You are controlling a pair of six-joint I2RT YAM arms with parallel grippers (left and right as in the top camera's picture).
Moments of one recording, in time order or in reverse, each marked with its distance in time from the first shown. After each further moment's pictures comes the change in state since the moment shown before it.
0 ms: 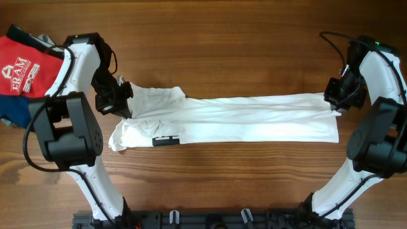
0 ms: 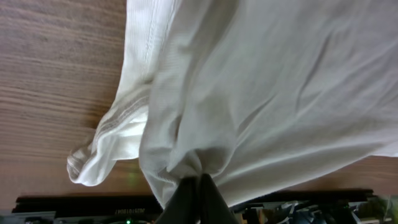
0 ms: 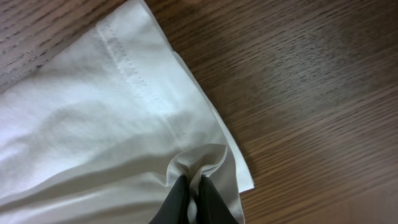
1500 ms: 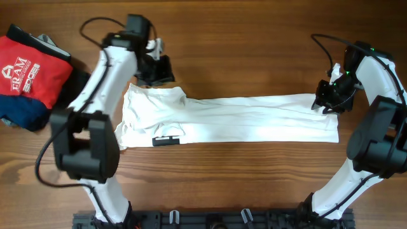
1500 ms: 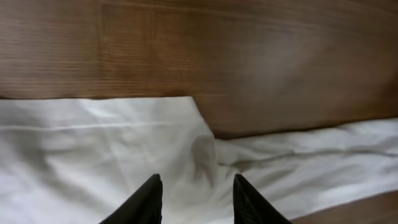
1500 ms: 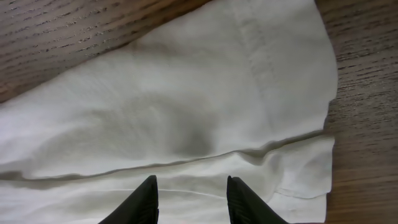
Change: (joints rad) left arm -0.284 -0.124 -0.030 0.534 0.099 -0.149; right arm -0.001 0.000 -0.077 0.074 -0.237 -0.142
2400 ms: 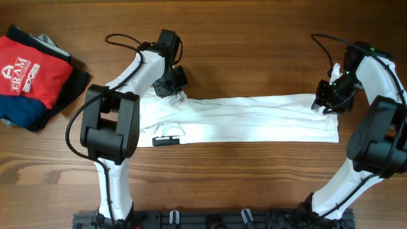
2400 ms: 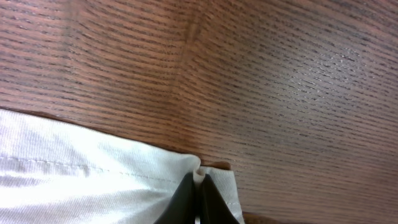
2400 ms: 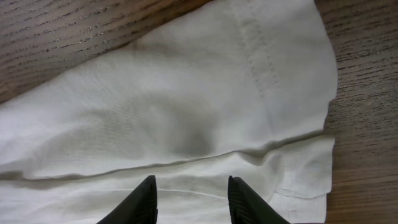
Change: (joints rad) left arm -0.105 0.199 0.000 0.108 -0.177 -0.286; right arm 0.000 0.000 0.000 0.000 0.000 0.000
